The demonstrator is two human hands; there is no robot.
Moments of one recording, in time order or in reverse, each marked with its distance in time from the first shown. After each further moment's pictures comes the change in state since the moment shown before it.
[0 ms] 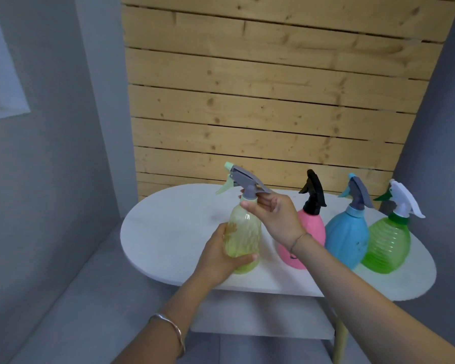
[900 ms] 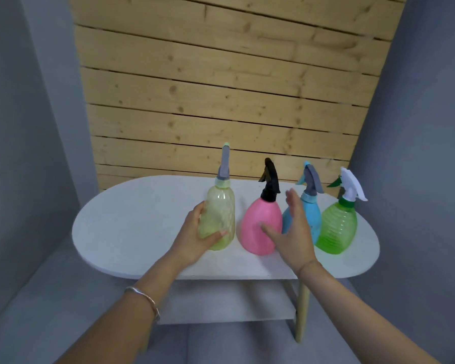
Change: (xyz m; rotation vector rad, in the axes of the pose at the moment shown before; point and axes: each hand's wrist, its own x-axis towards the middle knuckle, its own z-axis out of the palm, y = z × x) left_hand 0.019 0.012 0.025 -0.015 -0.041 0.137; right_hand -0.064 0.041 -0.084 -0.391 0.310 0.050
